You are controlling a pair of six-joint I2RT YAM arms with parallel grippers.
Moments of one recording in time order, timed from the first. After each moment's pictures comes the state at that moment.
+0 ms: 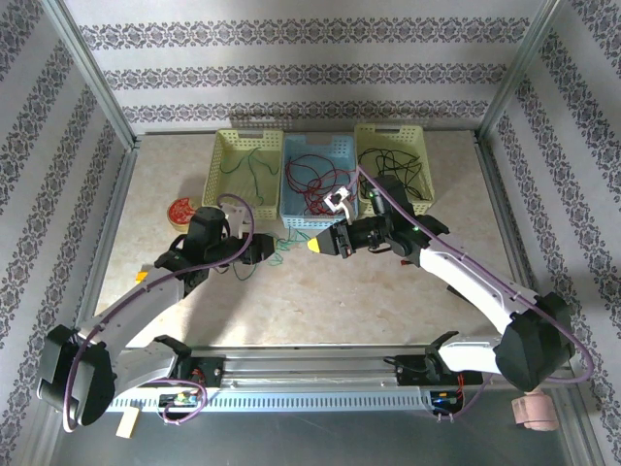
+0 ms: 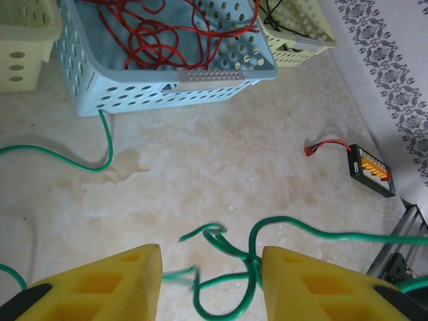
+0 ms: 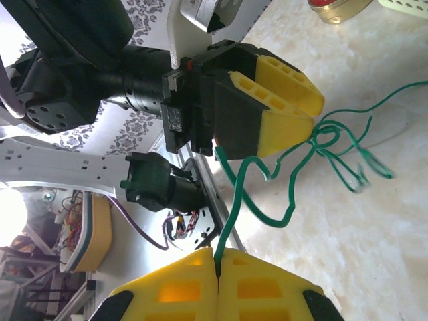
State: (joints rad) left arm -0.39 1.10 0.65 -0.15 0.44 -0.46; right arm 0.54 1.28 0.98 -0.34 -0.95 0.39
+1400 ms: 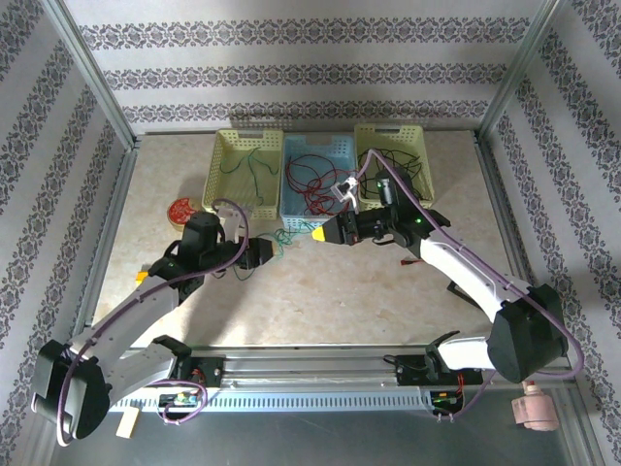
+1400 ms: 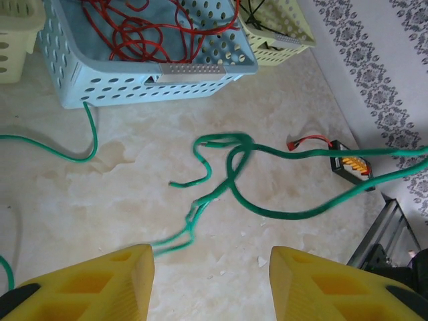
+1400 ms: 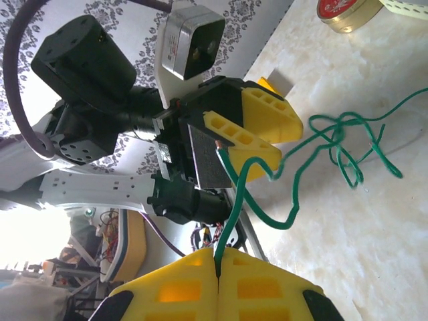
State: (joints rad) left arm -0.39 1.01 0.62 -0.18 0.47 -0.47; right arm 0.44 1.33 0.98 -0.25 -1.09 0.48
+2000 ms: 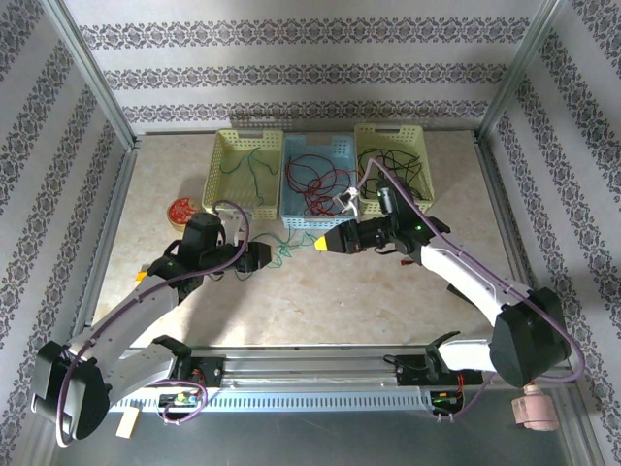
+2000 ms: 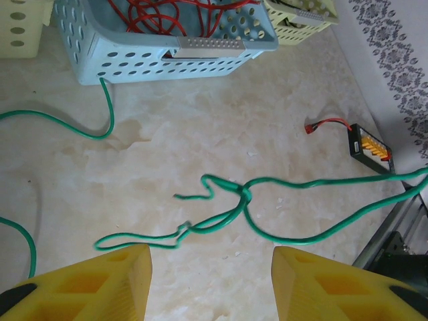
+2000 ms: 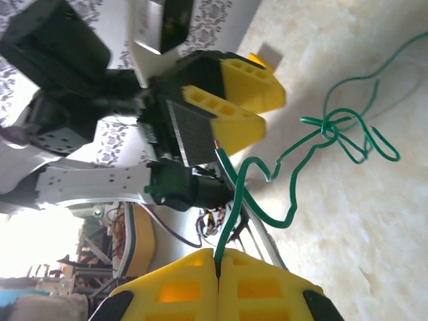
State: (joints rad) left arm -0.39 1.03 0.63 -0.26 0.45 -0.43; right arm 0.45 1.31 0.90 -0.28 -1.07 0.53
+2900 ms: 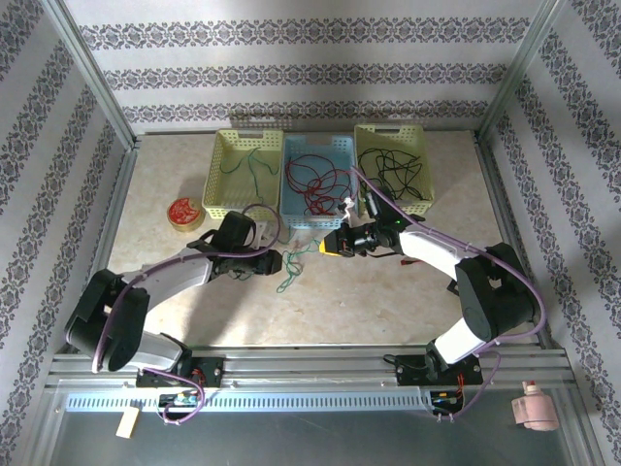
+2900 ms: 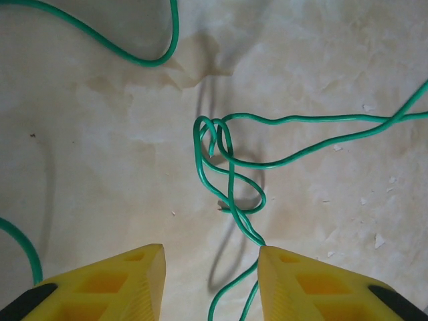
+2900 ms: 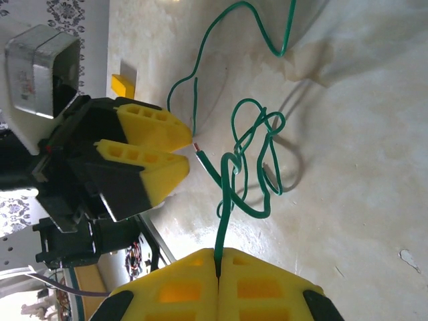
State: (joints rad) left arm -0.46 1.42 0.70 -0.23 0.35 -0.41; right arm 0.42 1.57 0.89 -0.25 -0.85 0.55
